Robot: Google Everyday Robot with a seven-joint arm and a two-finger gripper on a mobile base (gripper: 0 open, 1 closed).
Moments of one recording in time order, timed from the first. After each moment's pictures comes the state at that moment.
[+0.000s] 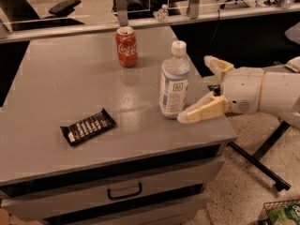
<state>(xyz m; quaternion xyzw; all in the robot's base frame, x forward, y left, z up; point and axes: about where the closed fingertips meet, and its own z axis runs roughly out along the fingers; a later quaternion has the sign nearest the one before) 0.510 -0.105 0.915 -0.46 0.65 0.25 0.55</state>
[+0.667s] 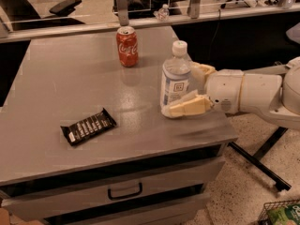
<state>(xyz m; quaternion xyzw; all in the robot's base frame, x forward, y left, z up) 0.525 -0.077 0.899 -0.45 0.65 0.28 0.55</state>
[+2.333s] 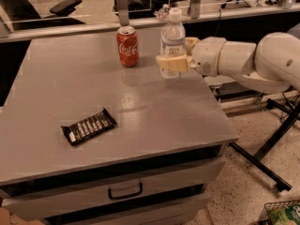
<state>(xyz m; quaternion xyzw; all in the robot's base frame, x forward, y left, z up) 0.637 -0.064 0.930 -0.42 0.64 0.24 0.59</state>
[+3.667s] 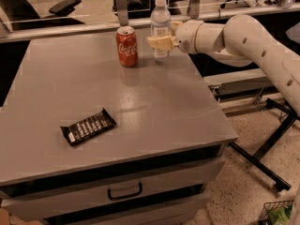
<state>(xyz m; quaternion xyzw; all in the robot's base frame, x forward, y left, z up) 0.764 -0.045 0.925 -0.41 0.65 0.21 0.61</state>
